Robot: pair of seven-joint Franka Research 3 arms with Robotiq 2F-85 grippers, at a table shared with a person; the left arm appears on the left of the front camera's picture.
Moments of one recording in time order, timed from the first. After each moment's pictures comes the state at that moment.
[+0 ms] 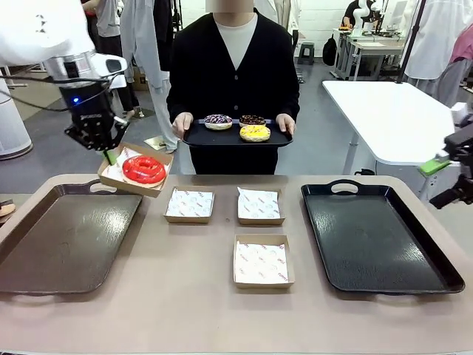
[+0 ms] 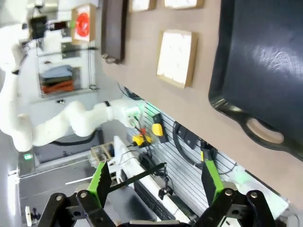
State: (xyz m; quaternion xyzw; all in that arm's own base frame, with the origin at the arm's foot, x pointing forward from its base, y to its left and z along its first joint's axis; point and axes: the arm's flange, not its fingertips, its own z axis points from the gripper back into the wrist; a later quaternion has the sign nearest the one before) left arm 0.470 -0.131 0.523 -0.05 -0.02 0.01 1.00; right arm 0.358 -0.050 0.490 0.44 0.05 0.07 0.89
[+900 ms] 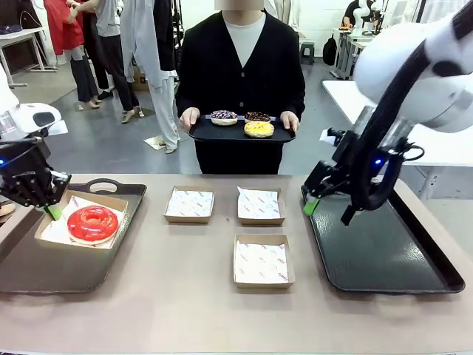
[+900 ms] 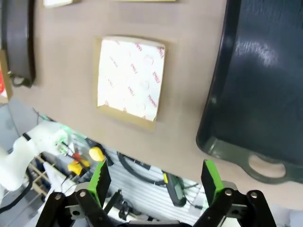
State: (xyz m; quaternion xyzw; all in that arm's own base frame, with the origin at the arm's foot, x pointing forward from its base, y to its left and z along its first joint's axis) left arm 0.368 -0.048 0.457 -0.04 -0.03 0.03 1.00; right arm 0.394 0.163 0.436 0.18 0.07 0.08 0.98
